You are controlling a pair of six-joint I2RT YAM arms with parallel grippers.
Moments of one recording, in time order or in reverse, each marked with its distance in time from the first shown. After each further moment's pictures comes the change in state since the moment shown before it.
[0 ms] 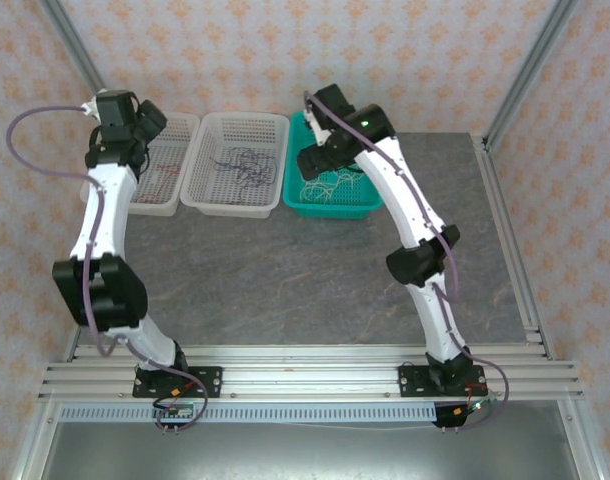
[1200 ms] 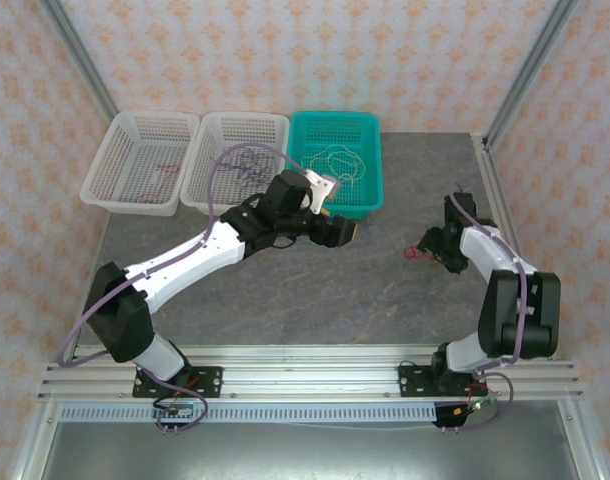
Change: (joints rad) left arm -0.897 -0.075 -0.330 0.134 0.400 0.298; right arm -0.667 -0.778 -1.902 0.896 -0.071 0.423
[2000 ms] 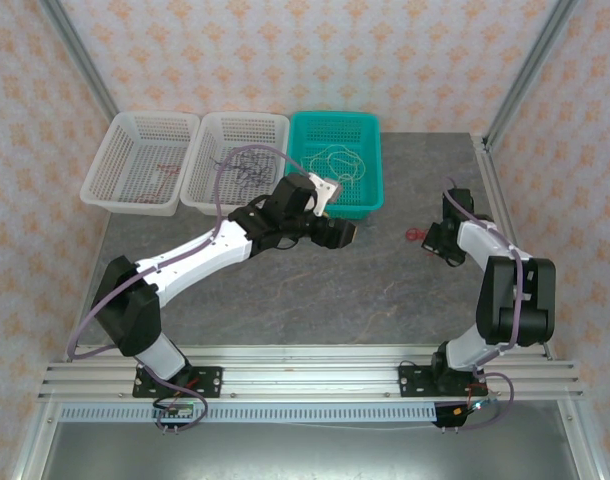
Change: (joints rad) left arm 0.000 0.048 -0.002 0.001 -0.034 0.013; right arm 0.000 0.062 0.022 0.076 0.024 -0.099
